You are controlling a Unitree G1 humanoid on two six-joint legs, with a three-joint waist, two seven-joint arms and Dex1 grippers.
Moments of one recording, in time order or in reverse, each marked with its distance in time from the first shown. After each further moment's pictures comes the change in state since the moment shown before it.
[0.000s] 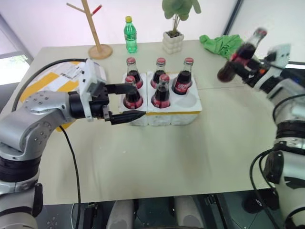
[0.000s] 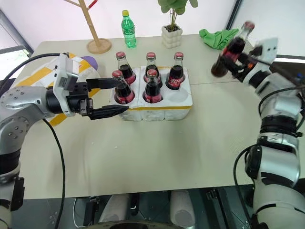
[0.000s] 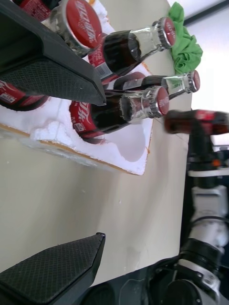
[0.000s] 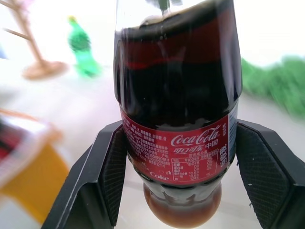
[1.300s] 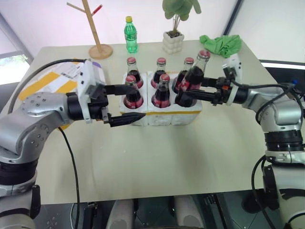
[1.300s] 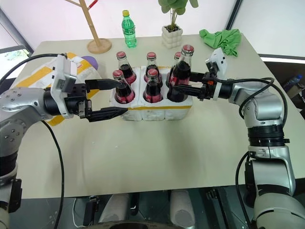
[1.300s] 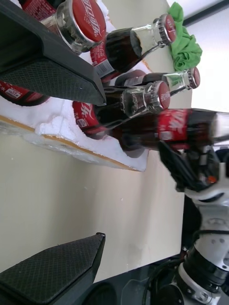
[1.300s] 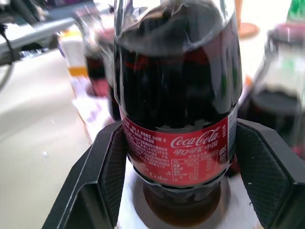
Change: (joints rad) left arm 0.021 0.019 0.019 -0.038 -0.022 0.004 0.018; right arm 0.133 0.036 0.270 -0.418 0.121 0.270 0.265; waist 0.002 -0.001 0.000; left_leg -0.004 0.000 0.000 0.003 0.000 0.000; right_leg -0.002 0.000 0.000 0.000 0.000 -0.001
